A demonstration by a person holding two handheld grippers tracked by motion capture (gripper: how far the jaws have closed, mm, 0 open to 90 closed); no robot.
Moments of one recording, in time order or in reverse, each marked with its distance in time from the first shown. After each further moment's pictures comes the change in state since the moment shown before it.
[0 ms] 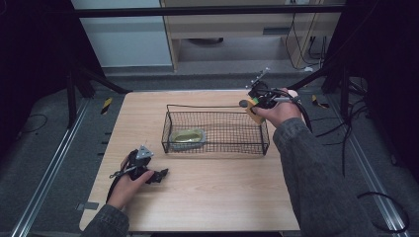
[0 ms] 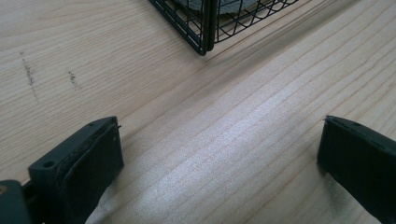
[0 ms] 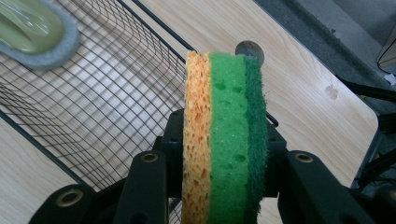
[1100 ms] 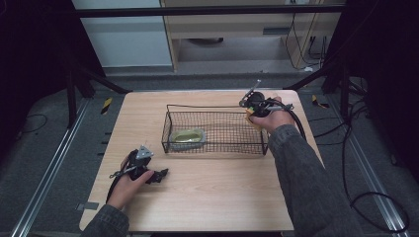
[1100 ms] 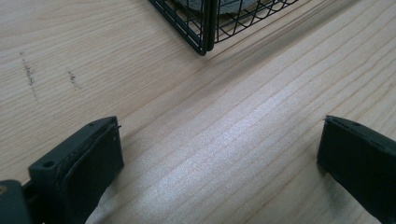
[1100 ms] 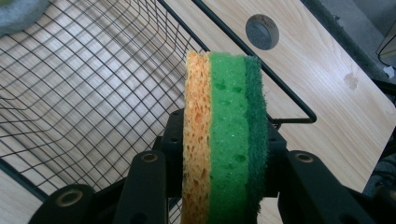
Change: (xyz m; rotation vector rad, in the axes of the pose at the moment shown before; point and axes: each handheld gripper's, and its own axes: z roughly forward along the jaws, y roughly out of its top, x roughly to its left) left arm 0.000 0.000 0.000 -0.001 0.001 0.000; right arm 0.009 -0.012 0.043 0.073 -0.023 -0.052
